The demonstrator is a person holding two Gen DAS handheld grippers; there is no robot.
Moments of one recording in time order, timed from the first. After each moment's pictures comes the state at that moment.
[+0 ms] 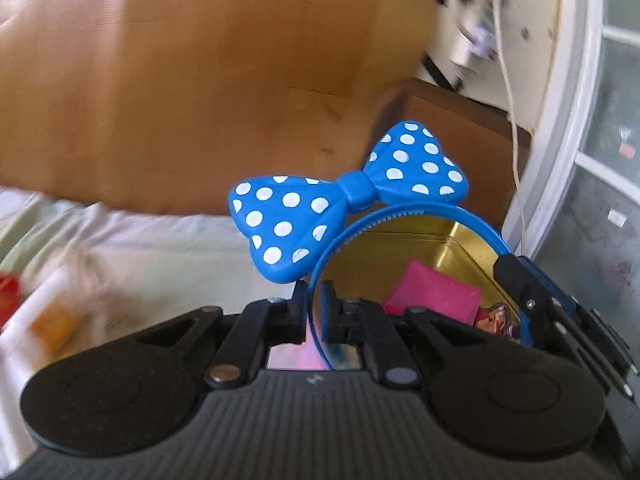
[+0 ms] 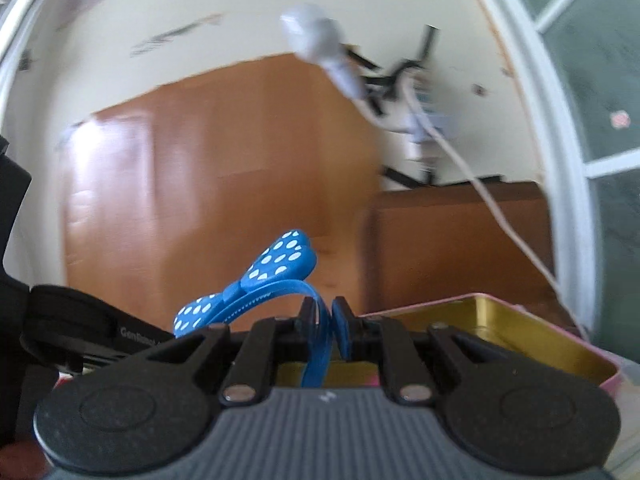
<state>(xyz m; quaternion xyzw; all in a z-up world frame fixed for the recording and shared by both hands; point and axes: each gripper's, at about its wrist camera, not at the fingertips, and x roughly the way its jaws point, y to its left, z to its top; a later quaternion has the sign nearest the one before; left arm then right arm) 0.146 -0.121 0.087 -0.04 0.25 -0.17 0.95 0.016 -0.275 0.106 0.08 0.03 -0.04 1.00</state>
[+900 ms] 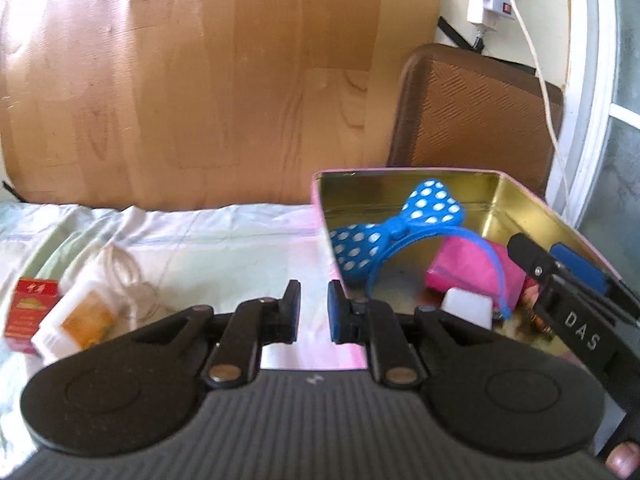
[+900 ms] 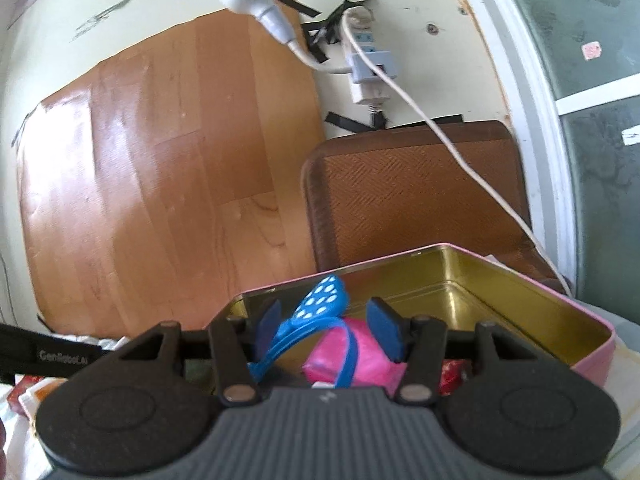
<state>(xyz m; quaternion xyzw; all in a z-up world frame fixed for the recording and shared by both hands) 0.131 -0.135 0.074 0.03 0.26 -0.09 0.96 0.042 -0.307 0.084 0.11 0.09 -0.06 0.99</state>
